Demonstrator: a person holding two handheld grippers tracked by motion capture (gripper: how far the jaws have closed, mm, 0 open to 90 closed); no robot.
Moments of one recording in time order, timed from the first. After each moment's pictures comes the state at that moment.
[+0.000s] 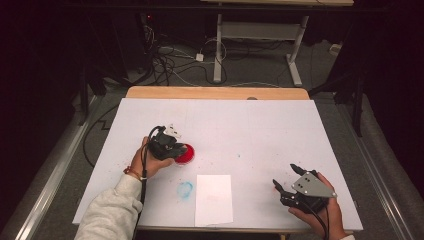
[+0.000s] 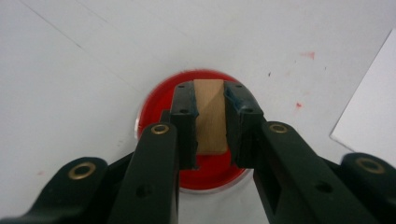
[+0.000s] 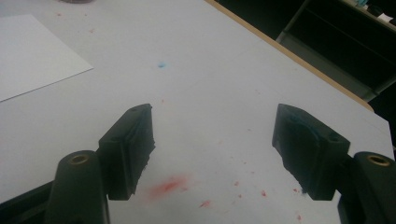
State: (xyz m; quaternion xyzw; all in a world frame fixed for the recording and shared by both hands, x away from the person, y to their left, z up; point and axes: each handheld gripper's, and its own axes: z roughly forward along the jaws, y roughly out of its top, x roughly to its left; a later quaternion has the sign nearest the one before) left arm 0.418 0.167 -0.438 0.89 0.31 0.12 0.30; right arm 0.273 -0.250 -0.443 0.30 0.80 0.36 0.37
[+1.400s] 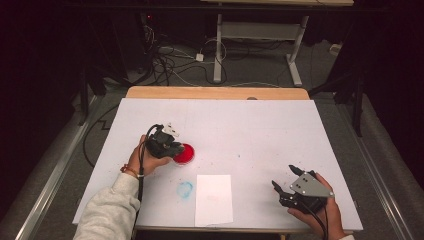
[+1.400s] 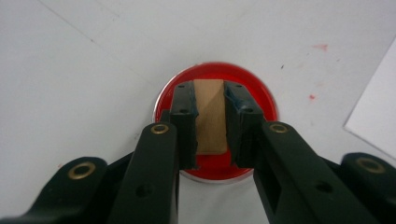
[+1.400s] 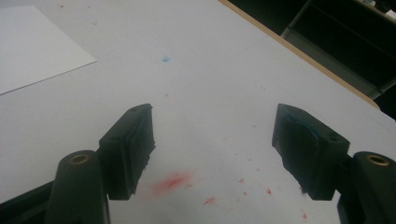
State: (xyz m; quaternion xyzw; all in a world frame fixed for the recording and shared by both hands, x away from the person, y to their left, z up) left arm 0.426 0.170 -0.445 0.90 0.31 0.11 0.28; right arm 0.274 -0.248 -0.446 0.30 0.81 0.36 0.37
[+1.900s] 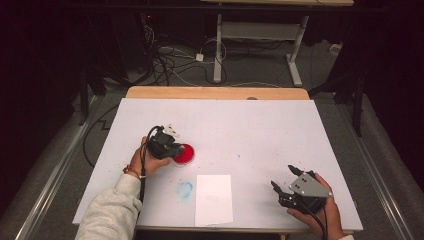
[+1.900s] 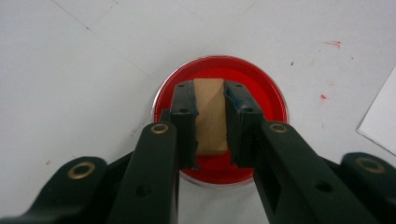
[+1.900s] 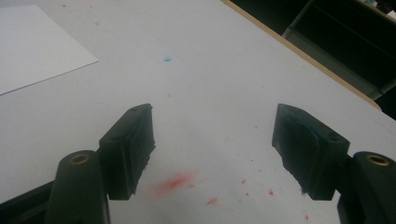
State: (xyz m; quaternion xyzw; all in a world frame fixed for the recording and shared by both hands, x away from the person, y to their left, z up) left arm 0.428 0.171 -0.454 0.90 0.32 0.10 0.29; right arm 0.274 -0.246 -0.446 0.30 0.81 0.36 0.36
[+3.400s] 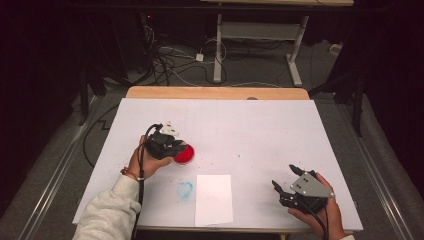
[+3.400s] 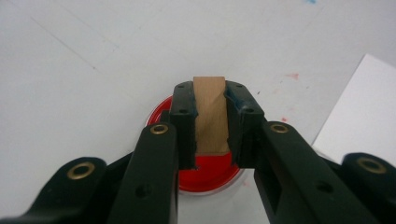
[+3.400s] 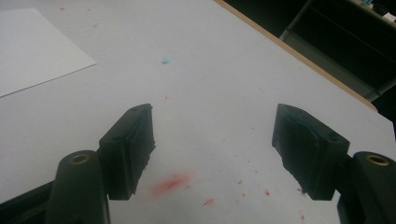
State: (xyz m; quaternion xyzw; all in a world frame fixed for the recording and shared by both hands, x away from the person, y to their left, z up) left arm 0.409 0.166 -0.426 0.89 0.30 0.12 0.33; right arm 0.273 -0.248 -0.445 0.30 0.80 0.36 0.37
